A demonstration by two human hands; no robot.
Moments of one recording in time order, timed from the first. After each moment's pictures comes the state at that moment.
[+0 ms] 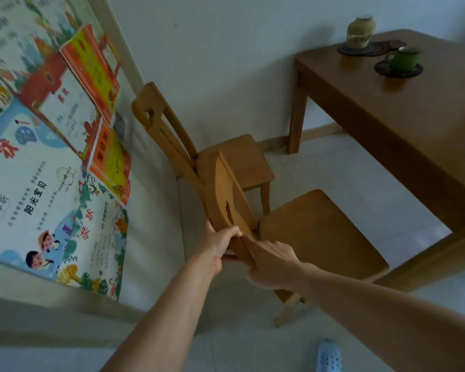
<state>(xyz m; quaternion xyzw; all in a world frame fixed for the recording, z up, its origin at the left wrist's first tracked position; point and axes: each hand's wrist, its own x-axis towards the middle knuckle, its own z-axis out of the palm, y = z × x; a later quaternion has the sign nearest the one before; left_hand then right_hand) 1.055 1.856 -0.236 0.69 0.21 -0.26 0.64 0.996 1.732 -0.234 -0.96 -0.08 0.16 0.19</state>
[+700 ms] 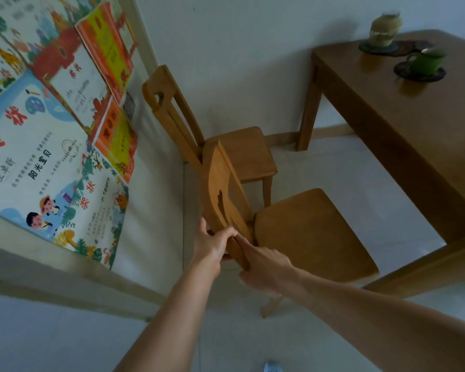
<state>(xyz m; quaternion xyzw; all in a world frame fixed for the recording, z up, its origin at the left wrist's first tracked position) 1.008 1.833 -0.239 0.68 0.28 -0.15 0.66 0.962 1.711 -0.231 -0.93 -0.06 0.26 0.25</state>
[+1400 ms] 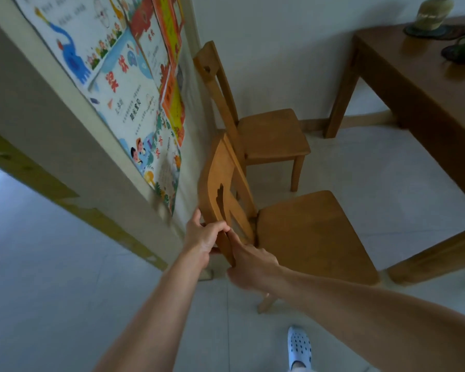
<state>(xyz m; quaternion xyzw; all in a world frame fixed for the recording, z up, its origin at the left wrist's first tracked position) 0.913 2.004 -0.238 0.68 0.29 -0.14 0.66 0.866 1.887 -0.231 -0.92 -0.06 0.30 0.25</state>
